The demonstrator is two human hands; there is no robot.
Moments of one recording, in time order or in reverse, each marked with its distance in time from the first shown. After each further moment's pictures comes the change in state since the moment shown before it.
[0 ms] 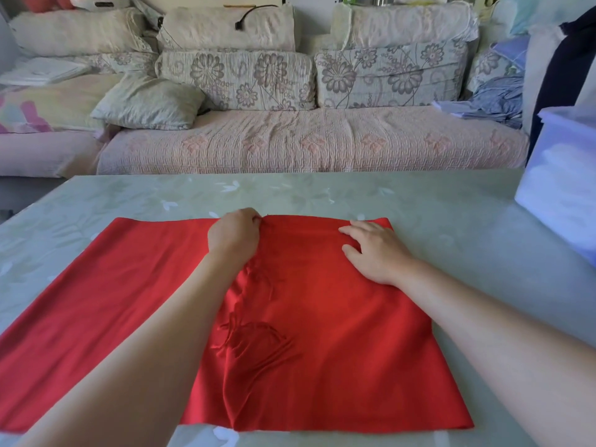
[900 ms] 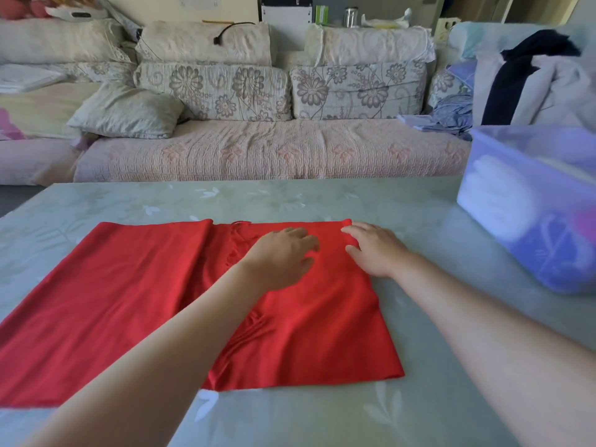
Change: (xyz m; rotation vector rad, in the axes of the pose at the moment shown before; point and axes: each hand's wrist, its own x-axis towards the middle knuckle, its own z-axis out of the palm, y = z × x) left_hand -0.078 0.095 -0.019 0.103 -0.198 0.750; right_hand -0.048 0.027 -0.050 -0.119 -0.082 0.084
